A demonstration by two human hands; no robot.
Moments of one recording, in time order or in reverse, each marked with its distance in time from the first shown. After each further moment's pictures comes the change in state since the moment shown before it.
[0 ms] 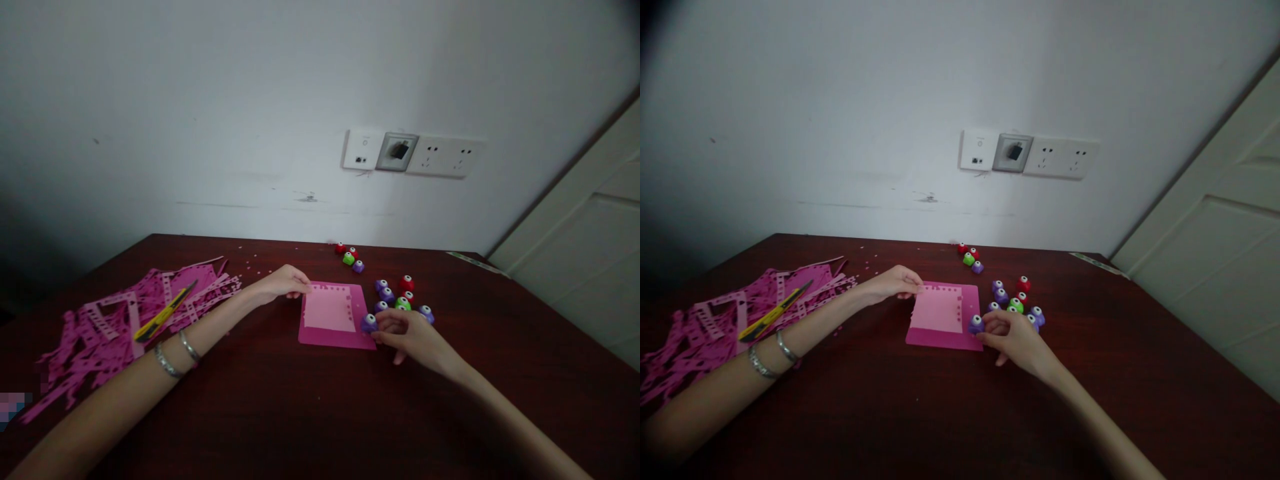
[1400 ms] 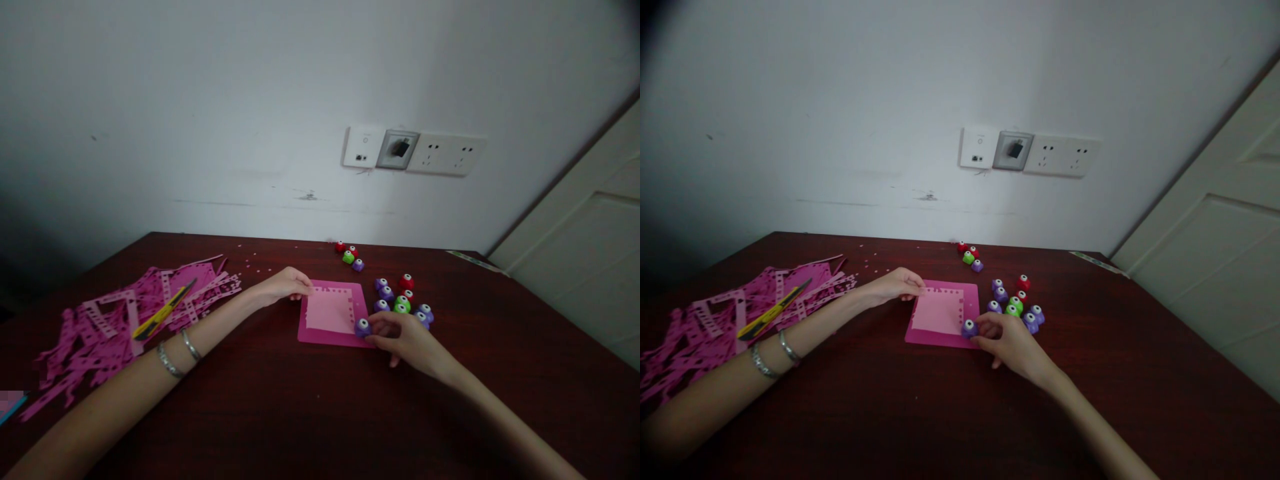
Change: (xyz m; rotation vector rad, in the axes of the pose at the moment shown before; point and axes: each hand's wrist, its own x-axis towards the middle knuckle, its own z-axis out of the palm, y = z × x) left_hand -0.001 0.002 0.010 -0.071 -0.029 -0.016; right_hand 0.000 0.004 0.008 -0.085 -0.024 -0.061
